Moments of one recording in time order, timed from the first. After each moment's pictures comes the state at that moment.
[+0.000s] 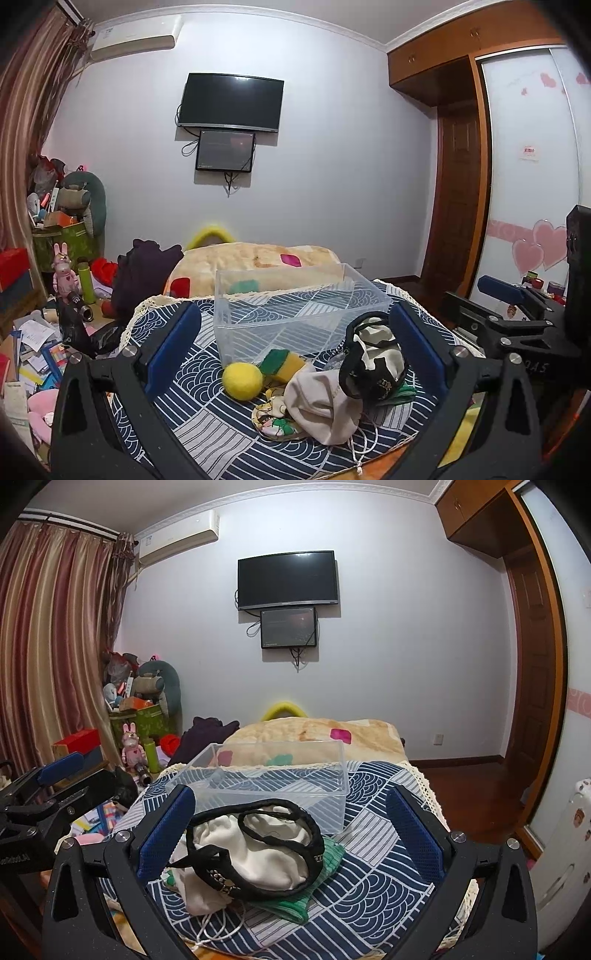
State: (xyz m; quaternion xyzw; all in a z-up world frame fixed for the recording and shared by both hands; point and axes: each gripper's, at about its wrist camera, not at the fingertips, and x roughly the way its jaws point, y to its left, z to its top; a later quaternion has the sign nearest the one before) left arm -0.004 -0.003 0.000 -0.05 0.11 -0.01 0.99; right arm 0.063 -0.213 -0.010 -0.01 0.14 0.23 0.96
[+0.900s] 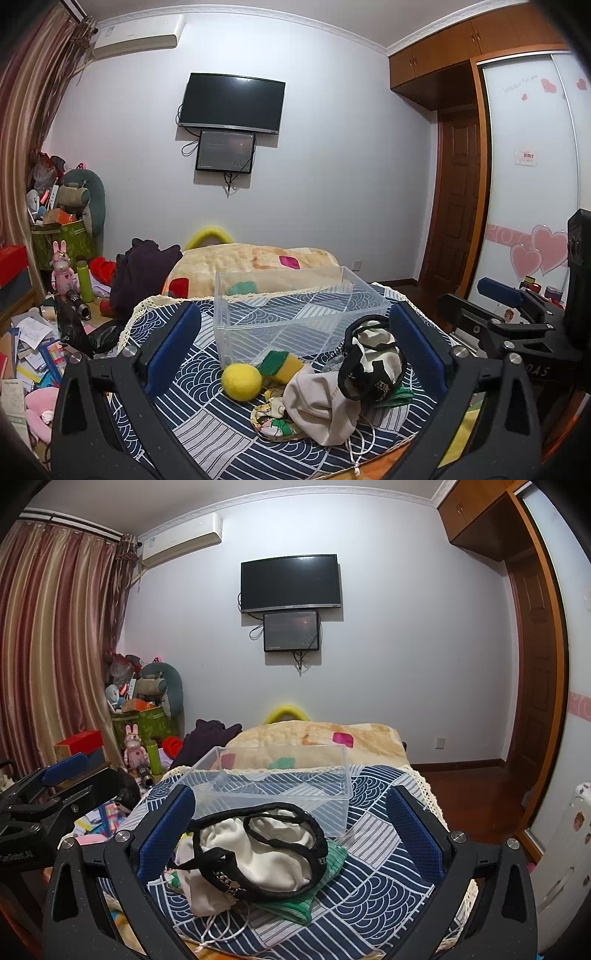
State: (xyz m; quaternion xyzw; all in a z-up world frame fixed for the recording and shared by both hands) left arm -0.004 -0.004 0.001 -0.05 0.10 -0.01 0.99; right arm 0.060 -0.210 -0.003 -0.01 0.13 0.23 0.96
